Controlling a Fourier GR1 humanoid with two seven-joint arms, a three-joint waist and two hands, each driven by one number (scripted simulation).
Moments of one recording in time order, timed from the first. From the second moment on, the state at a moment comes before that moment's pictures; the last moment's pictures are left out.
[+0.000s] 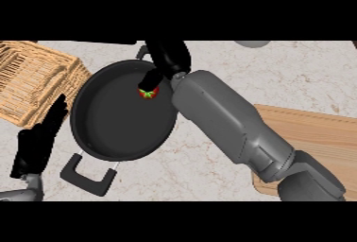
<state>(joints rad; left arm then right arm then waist) -0.04 0.28 0.06 -1.56 -0.10 0.02 0.16 -1.27 0.00 0.56 -0.62 0.28 -0.38 0.21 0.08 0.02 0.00</state>
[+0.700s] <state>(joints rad) -0.03 0.28 0.10 -1.52 -0.11 0.03 0.15 -1.22 0.00 0.37 -0.74 -0.08 -0.46 -0.04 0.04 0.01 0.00</state>
